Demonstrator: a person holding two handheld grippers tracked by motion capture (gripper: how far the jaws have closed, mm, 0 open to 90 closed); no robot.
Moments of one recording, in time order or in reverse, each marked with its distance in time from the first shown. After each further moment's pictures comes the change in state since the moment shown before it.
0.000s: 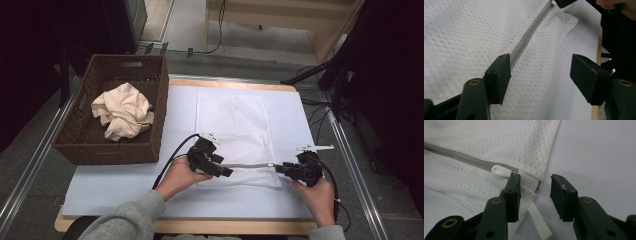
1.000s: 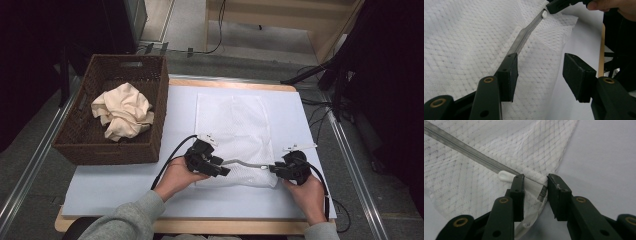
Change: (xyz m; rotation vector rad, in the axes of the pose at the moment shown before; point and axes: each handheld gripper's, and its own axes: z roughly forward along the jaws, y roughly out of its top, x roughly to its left) left arm 0.002 -0.005 -0.003 -0.014 0.034 0.012; right arm 0.023 0.005 0.020 0.032 -0.079 -0.117
